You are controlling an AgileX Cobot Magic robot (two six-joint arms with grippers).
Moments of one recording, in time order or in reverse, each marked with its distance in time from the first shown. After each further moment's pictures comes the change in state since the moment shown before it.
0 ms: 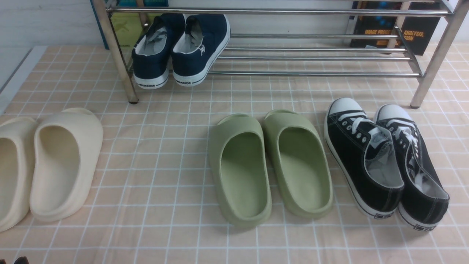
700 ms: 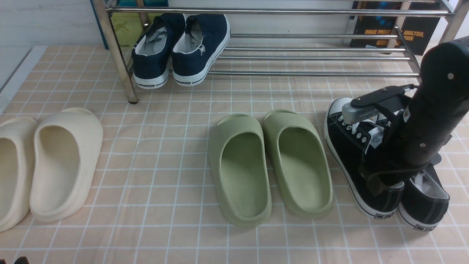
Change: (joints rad) right arm 0.119 0.608 -0.101 -0.122 -0.185 0.158; left arm 0.000 0.000 0.000 0.000 0.000 0.000
